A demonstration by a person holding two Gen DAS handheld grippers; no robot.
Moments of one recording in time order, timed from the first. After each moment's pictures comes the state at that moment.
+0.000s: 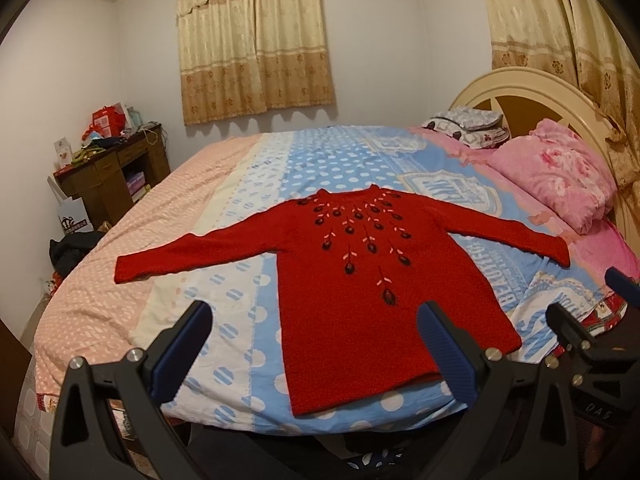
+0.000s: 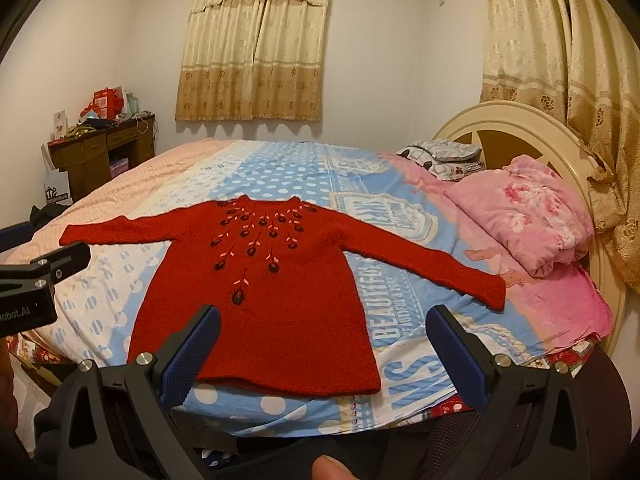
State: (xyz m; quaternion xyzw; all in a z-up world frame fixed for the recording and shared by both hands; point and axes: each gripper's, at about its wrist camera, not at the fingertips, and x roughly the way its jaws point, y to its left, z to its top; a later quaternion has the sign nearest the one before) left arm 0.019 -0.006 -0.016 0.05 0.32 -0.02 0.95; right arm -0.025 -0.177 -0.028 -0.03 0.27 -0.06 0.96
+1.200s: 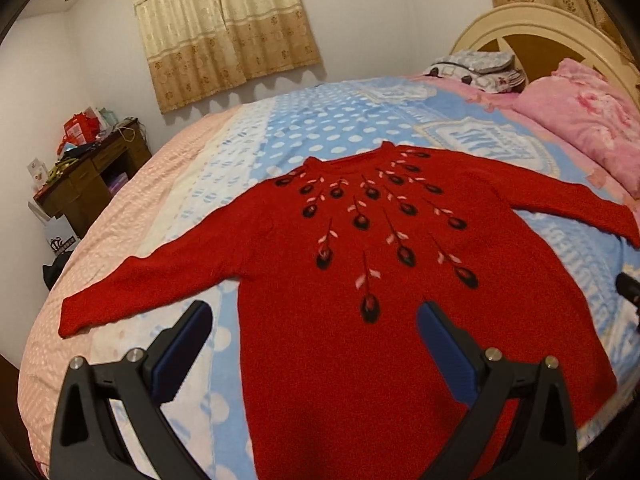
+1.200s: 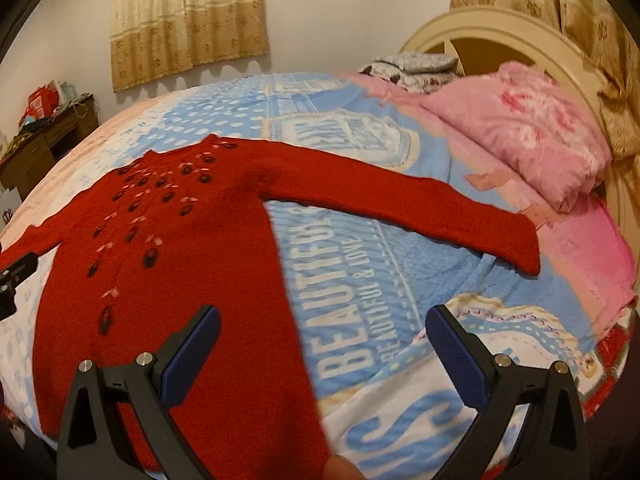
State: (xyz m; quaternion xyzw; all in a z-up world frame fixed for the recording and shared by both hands) left arm 0.197 -0.042 -0.095 0.11 0.35 -0.01 0.93; right arm 0.134 -0.298 -0.124 0.05 0.38 -0.13 0.91
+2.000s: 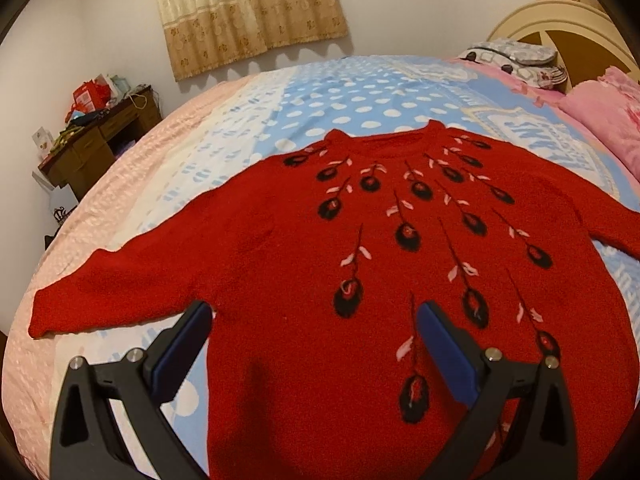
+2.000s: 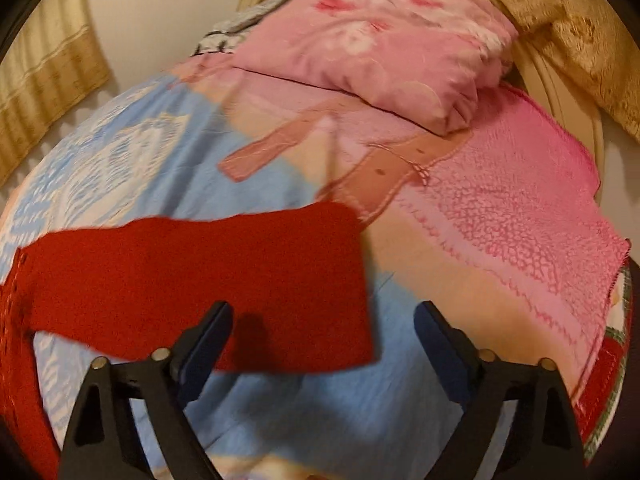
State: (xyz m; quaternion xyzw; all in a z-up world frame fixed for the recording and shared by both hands) left arm 0.284 -0.040 -0.135 0.08 0.39 0.03 0.92; right arm 0.175 -0.571 -0.176 0.20 0.41 -0.31 0.83
